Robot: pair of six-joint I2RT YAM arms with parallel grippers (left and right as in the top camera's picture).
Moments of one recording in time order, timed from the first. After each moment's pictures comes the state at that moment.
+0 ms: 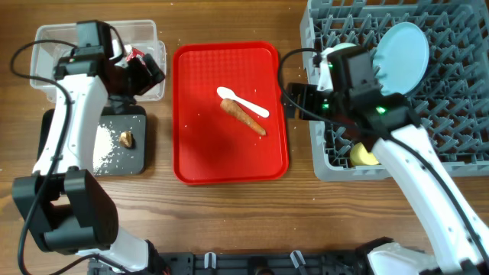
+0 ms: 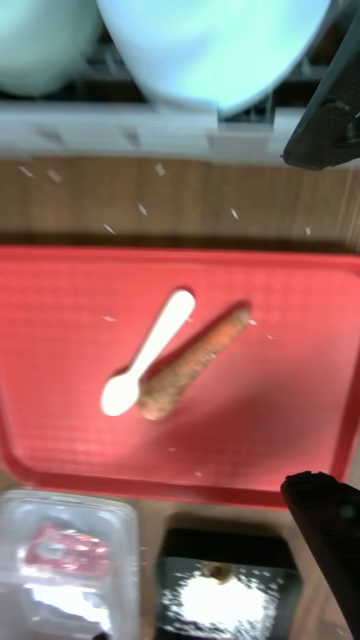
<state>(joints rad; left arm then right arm) 0.10 1.76 1.46 -0.89 0.25 -0.47 0.35 1.39 1.26 -0.79 -0.15 0.40</state>
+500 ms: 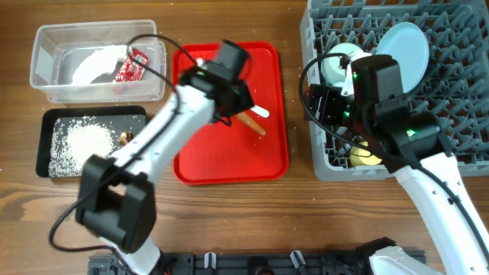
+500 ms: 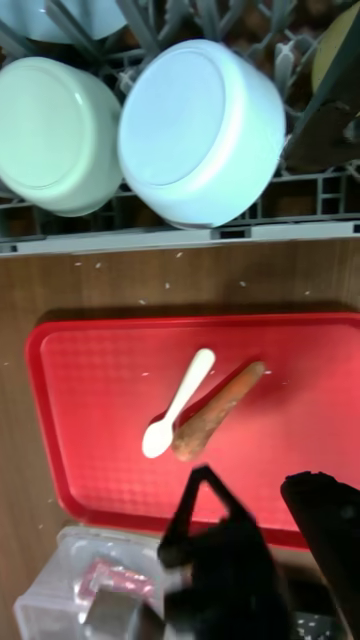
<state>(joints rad) -0.52 1.83 1.46 -0.85 -0.05 -0.87 0.32 1.25 1.26 -0.87 -0.02 0.39</state>
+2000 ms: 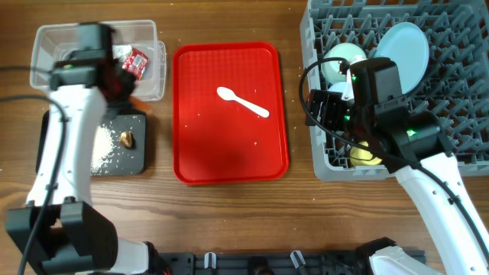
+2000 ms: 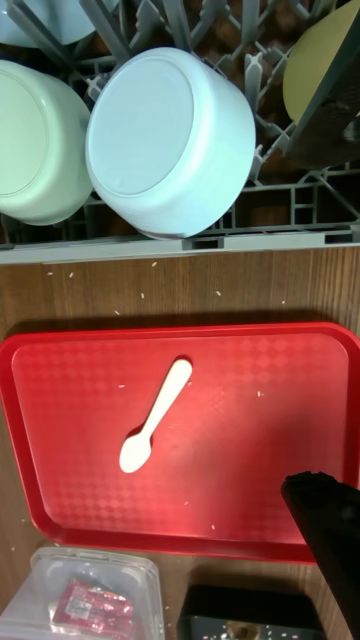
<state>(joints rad) 0.10 1.64 1.45 -1.02 -0.15 -0.99 0.32 1.25 1.26 -0.92 -0.02 0.39</state>
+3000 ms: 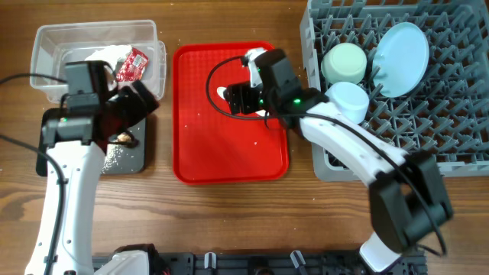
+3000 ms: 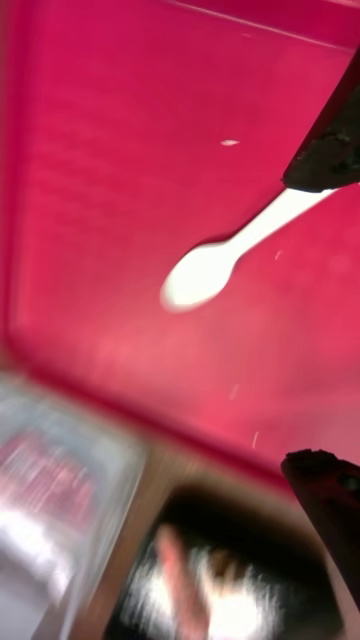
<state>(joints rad) 0.07 1.33 1.16 -0.86 0.09 -0.54 0.56 1.82 1.25 -0.24 -0.18 0.31</state>
